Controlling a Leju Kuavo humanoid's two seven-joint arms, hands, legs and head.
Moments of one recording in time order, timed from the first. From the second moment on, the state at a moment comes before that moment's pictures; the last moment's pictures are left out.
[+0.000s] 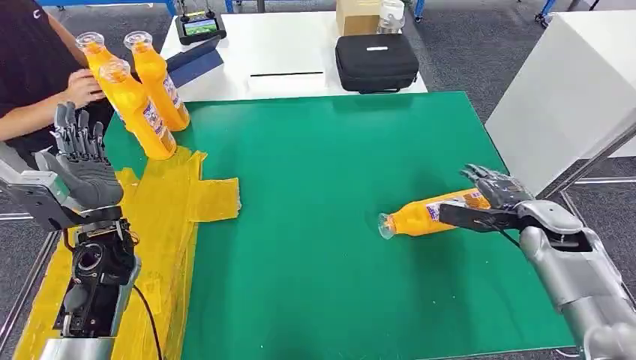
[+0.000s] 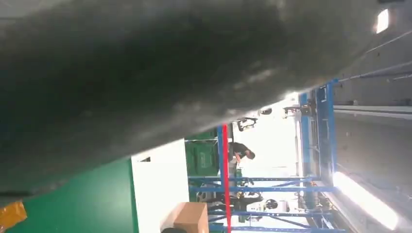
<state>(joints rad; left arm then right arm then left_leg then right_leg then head) -0.31 0.07 -0.01 -1.43 0.10 0.27 -0.50 -0.60 -0.47 0.40 -0.87 1.01 0.08 -0.22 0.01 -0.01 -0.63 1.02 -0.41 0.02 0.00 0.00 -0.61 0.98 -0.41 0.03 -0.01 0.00</state>
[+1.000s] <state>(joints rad) -0.46 0.07 -0.11 -1.30 0.15 0.27 -0.49 -0.78 -0.36 0.62 -0.40 1.03 0.15 -0.18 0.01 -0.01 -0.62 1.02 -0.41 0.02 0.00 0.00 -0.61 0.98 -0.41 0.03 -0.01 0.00</state>
